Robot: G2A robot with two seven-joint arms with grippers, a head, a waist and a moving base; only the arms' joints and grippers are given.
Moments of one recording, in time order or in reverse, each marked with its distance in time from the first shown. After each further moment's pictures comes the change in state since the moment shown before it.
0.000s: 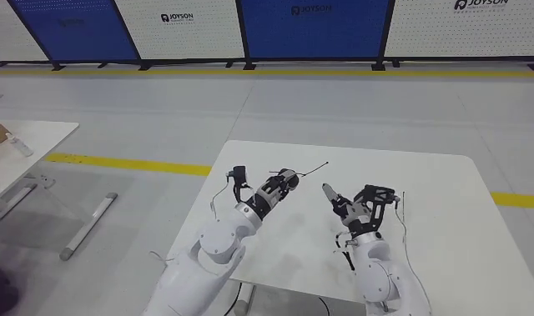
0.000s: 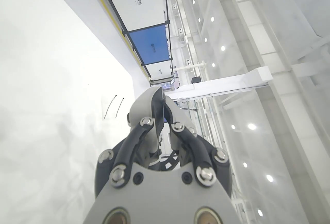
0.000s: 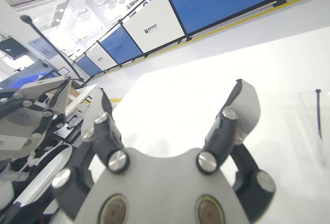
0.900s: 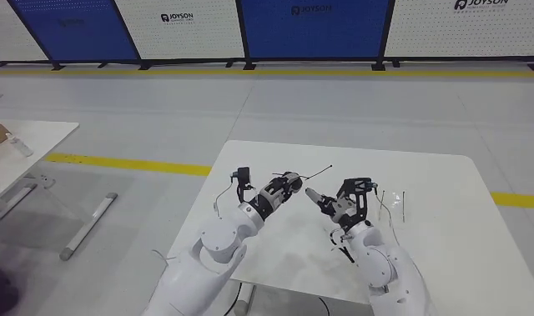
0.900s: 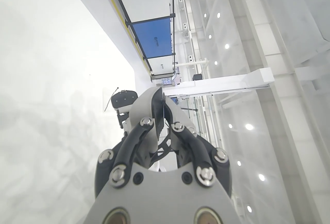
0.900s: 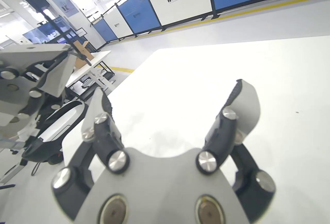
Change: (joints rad) left arm -0.013 -0.002 0.008 0.008 -0.020 0.034 -0.022; right arm 0.128 0.020 -0.009 0.149 0.046 -0.206 0.129
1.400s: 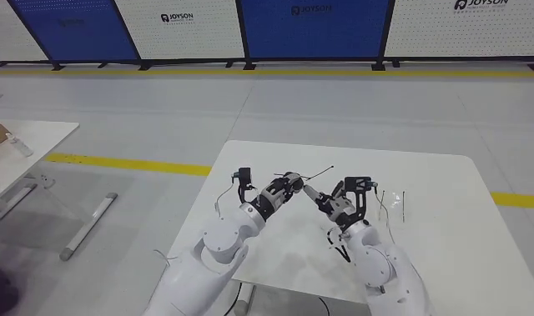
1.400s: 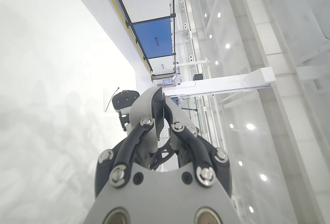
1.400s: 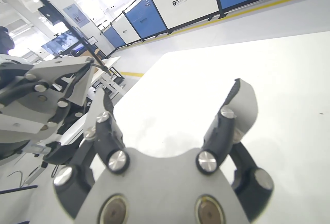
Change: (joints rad) left arm -0.005 -0.003 0.012 0.007 0.012 -0.005 0.011; right arm 0.004 0.001 -0.025 -0.014 0.098 0.028 0.003
